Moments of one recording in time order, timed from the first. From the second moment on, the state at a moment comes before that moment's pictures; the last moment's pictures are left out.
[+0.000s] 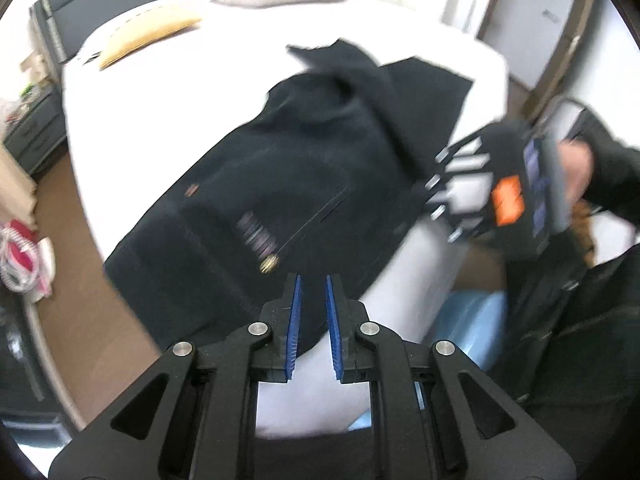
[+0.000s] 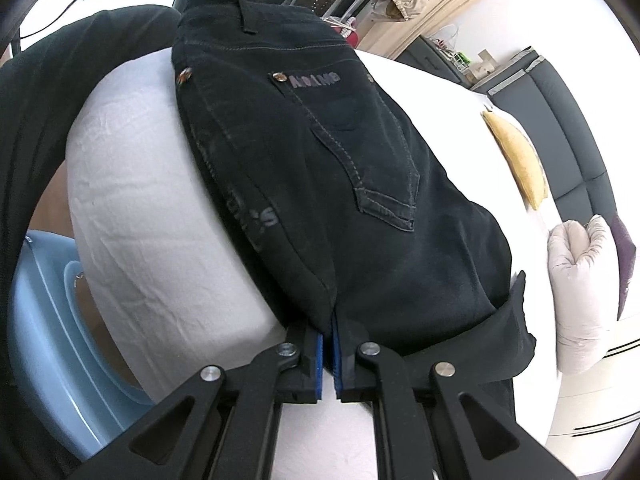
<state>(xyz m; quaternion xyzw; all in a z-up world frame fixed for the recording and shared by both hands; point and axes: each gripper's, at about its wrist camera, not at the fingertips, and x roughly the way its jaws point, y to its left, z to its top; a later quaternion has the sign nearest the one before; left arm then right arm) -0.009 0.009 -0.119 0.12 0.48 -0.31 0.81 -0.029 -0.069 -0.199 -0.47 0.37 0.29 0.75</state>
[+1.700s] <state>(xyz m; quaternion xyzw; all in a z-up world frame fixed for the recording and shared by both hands) 0.100 -0.041 -0.238 -0.13 0.54 -0.22 0.80 0.349 -0.231 -0.169 0.02 0.58 -0.07 0.81</state>
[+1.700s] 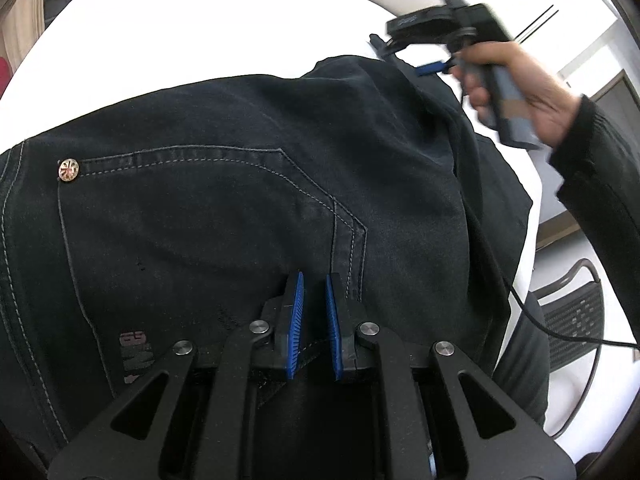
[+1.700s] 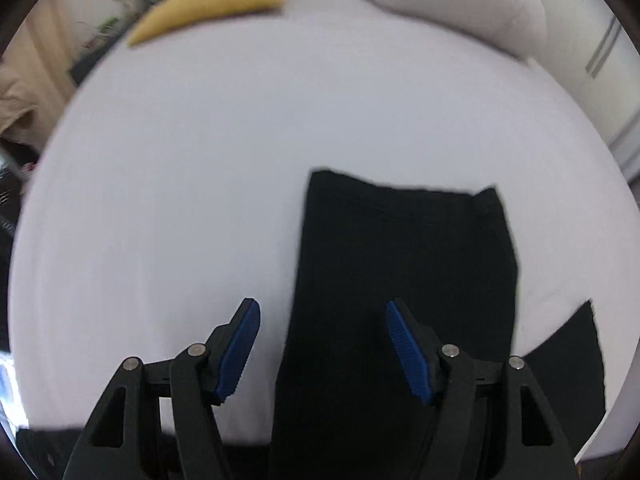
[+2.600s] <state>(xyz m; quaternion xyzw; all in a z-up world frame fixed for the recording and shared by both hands) 0.103 -0.055 -0.232 -0.11 0.55 -0.21 0.80 0.113 -0.537 -0.168 0.44 0.39 -0.16 0.79</state>
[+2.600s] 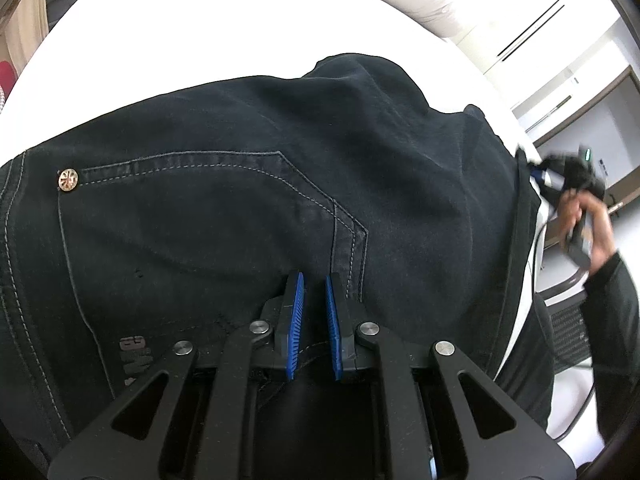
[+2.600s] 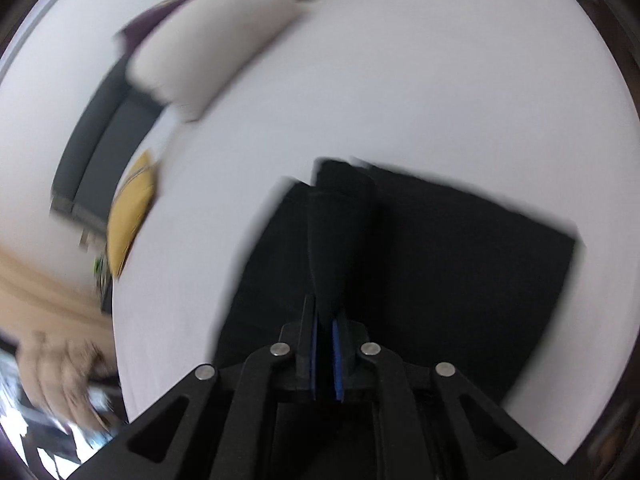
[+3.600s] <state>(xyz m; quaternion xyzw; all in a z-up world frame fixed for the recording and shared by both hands) 0.114 -0.064 -0.228 -0.10 0.57 -0.19 0.79 0.054 -0.595 -0.204 0.59 0.27 -0.19 0.74</state>
